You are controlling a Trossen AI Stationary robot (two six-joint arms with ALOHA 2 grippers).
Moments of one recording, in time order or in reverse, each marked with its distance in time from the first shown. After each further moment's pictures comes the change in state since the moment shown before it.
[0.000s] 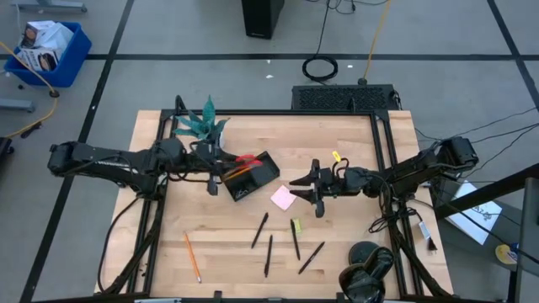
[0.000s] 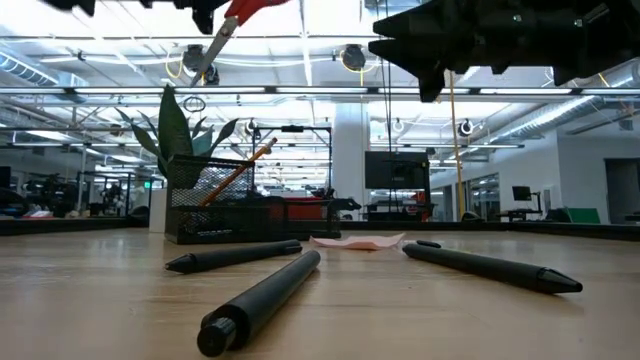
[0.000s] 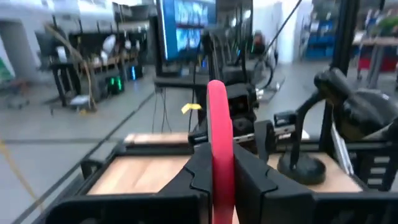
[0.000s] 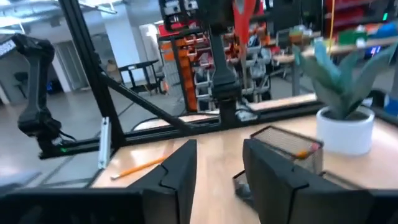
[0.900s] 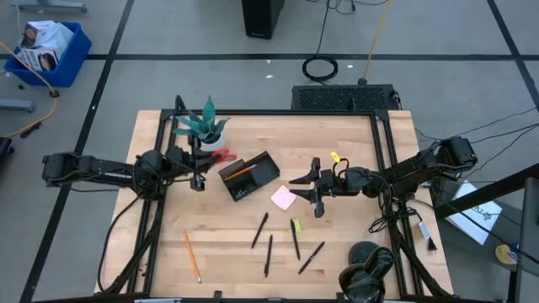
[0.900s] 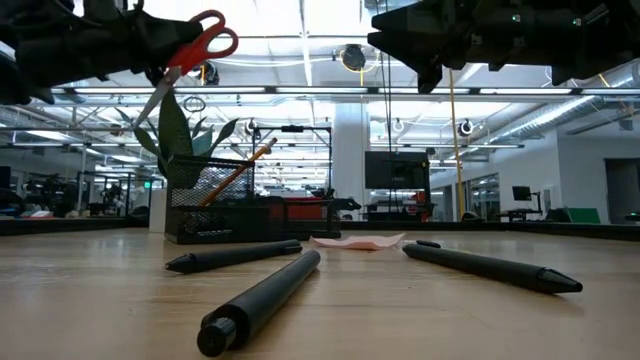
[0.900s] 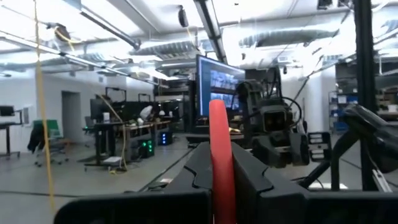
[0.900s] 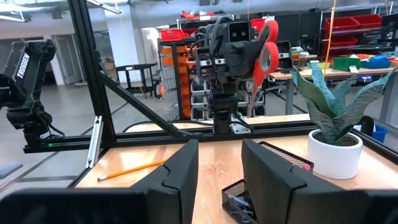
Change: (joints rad) left arm 0.131 -0.138 -0.569 0.762 0.009 -0.009; right arm 0.000 0.011 0.000 0.055 0.003 -0.120
